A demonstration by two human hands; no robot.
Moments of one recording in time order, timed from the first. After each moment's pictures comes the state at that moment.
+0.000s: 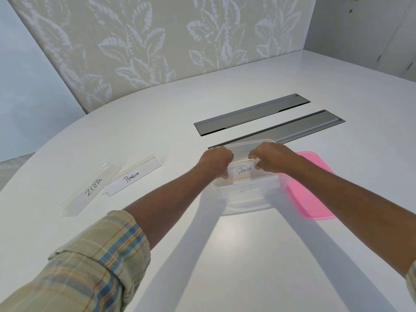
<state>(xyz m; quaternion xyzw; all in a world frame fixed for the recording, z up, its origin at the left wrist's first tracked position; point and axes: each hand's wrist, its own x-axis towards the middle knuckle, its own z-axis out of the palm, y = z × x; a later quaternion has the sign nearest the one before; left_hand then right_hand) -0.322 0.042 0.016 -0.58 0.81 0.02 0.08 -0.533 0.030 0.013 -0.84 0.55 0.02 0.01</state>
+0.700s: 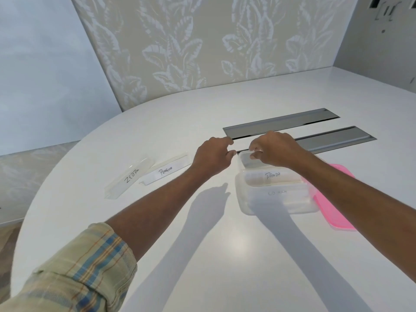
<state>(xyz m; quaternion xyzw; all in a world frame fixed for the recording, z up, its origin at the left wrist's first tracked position) -0.227 0.103 0.066 -0.63 0.74 0.05 -0.22 -0.438 0.055 0.081 -0.85 0.52 -0.05 -0.04</state>
